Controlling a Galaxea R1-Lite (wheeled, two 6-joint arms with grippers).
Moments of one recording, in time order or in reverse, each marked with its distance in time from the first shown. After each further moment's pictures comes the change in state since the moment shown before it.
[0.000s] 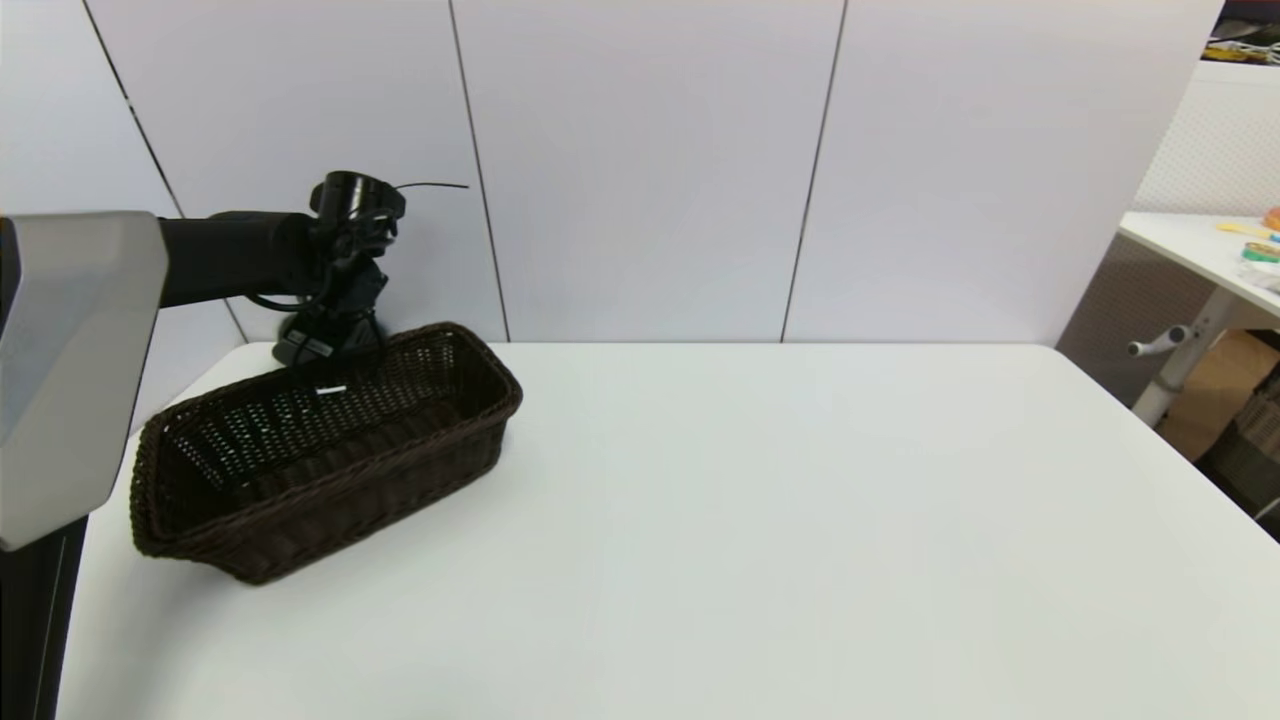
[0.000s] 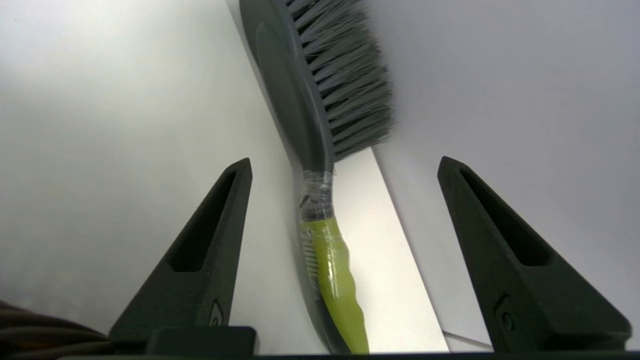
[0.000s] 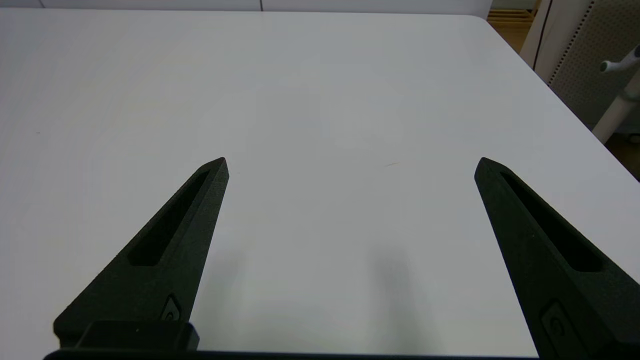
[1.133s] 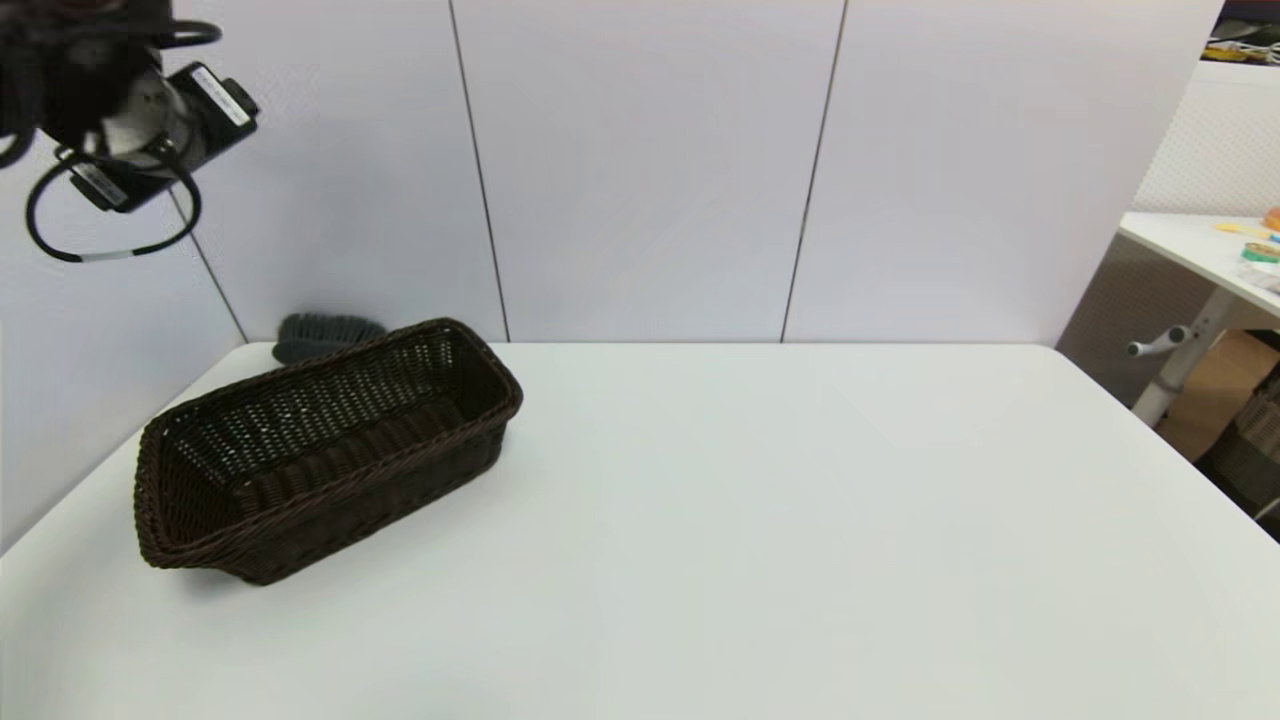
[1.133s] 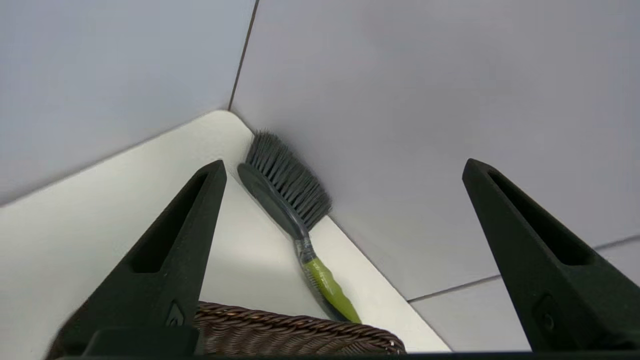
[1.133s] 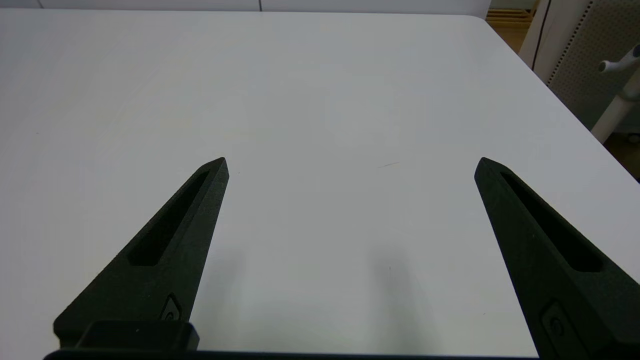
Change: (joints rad) left arm 0.000 -0.454 0.067 -0.008 -0.001 0.538; right arm 0.000 0.000 0.000 0.000 0.000 0.001
